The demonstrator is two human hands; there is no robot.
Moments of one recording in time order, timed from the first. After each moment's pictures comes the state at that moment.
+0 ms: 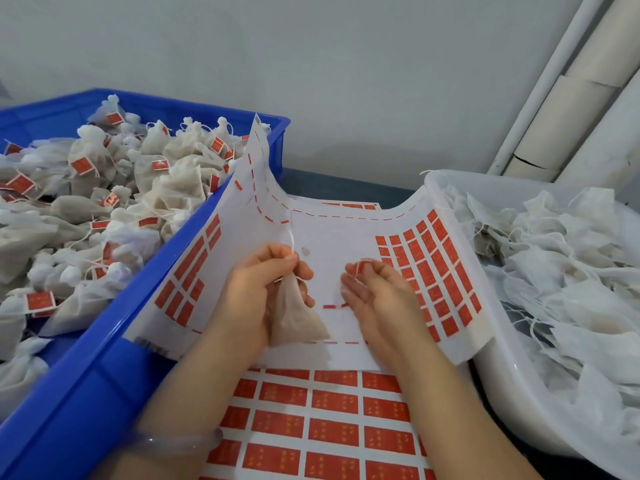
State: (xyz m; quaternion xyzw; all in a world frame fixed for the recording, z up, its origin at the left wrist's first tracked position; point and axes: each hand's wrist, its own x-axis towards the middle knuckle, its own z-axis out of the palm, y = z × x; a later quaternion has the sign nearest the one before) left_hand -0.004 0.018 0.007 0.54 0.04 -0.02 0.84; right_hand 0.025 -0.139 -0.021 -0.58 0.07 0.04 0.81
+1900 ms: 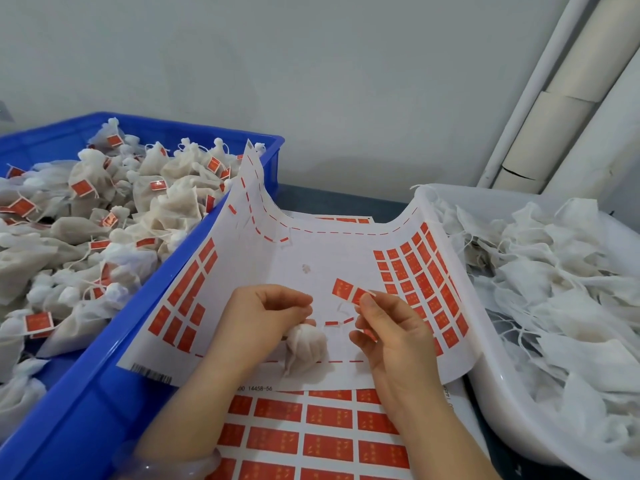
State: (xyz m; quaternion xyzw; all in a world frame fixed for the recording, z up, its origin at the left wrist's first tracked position) left_hand 0.001 0.019 -0.014 0.78 0.05 0.01 0.63; right_hand -0.017 -0.140 -0.014 -0.61 0.10 -0.05 0.79
